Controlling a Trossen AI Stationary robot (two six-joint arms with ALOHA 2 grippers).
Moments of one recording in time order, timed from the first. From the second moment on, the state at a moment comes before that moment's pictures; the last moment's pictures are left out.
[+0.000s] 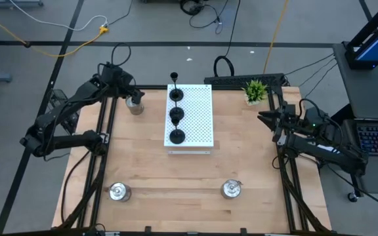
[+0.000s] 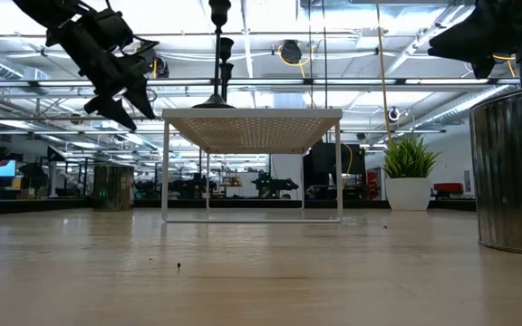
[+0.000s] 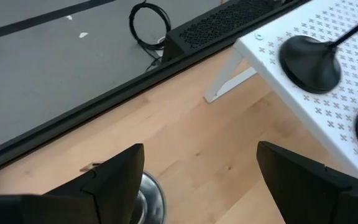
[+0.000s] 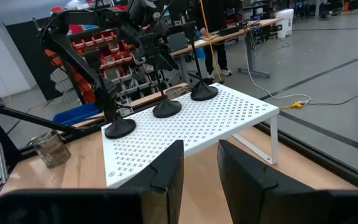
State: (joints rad) left arm 0.96 1.06 0.86 -0.57 0.19 -0.11; right arm -0.41 0.11 0.48 -0.45 -0.08 0.25
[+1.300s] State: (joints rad) left arm 1.03 1.17 1.02 -0.67 0.23 -0.21; right arm -0.41 0.11 0.48 -0.45 -0.08 0.25
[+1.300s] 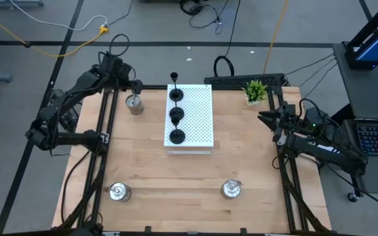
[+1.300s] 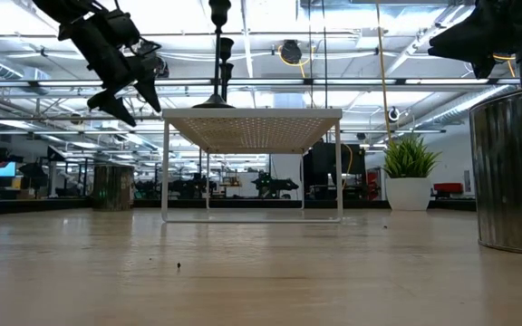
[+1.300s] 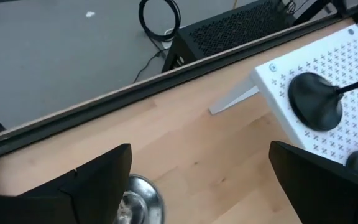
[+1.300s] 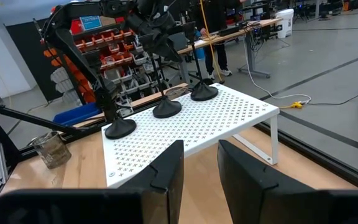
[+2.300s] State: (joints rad) left arm 0.97 1.24 1.02 -0.89 -0.04 -0.39; right arm -0.41 0.11 0.48 -0.45 -0.08 0.26
